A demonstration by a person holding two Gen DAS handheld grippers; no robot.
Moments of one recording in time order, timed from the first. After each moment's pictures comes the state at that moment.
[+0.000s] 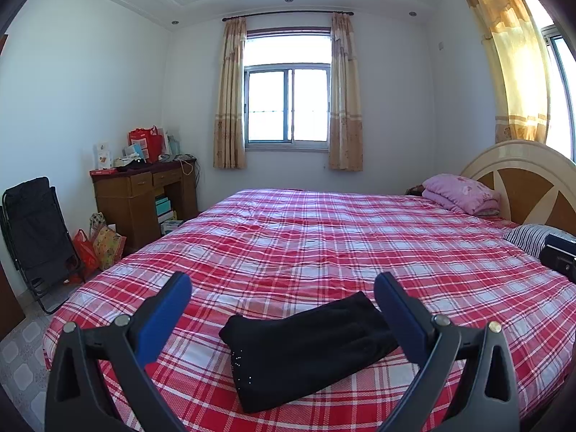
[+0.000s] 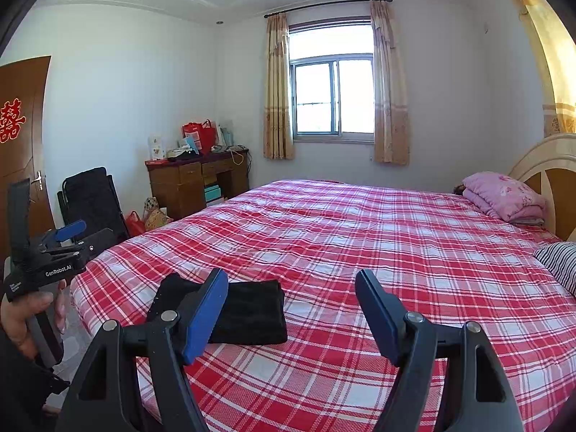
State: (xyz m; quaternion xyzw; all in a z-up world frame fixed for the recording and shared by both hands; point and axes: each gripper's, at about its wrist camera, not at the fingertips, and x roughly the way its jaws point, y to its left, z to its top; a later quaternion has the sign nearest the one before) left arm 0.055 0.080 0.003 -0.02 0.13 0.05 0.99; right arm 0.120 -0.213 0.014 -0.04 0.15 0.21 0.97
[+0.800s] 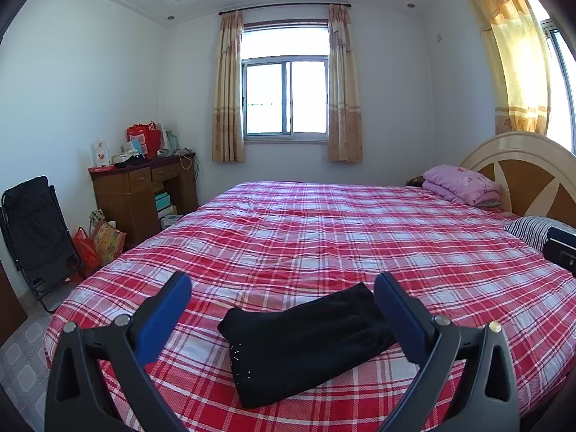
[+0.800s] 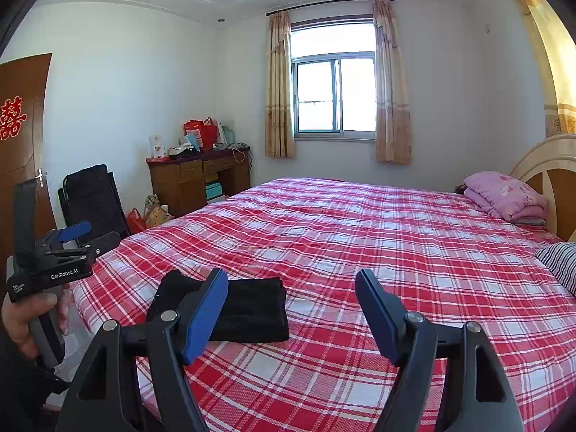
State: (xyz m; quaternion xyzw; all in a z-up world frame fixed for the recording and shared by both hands) left arm 0.059 0.077 -0.001 -0.02 0.15 0.05 0.99; right arm 0.120 -0.209 0.011 -0.04 0.15 0.21 0.96
